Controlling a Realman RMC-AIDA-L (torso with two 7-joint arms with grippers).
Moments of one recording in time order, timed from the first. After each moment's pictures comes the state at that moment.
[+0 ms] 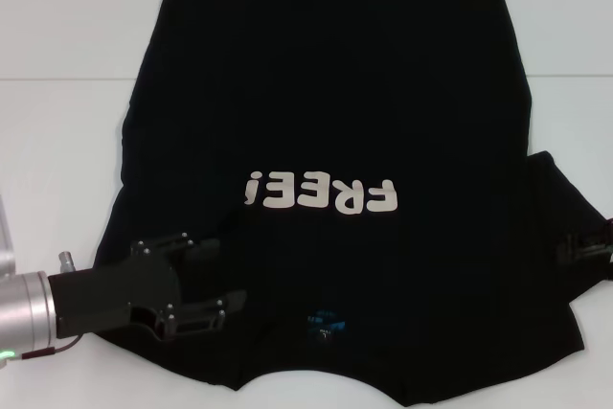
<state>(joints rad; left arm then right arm) -0.38 -2.12 0.74 0.67 1.96 1.48 -1.10 0.69 1.98 -0.67 -0.80 -2.73 -1.42 2.72</state>
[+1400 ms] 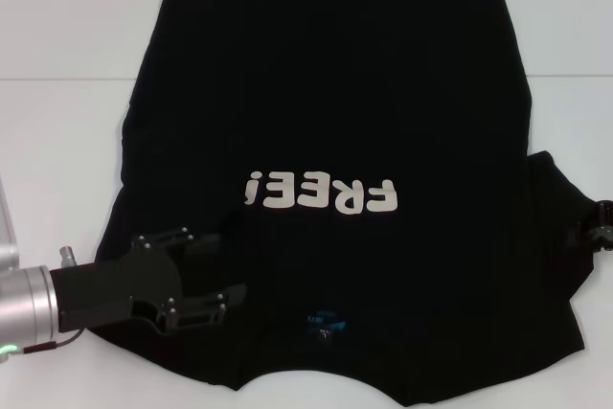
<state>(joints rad) -0.39 -2.12 0.74 0.67 1.96 1.47 -1.10 0.69 1.97 -0.69 -0.75 -2.66 -1.32 2.71</state>
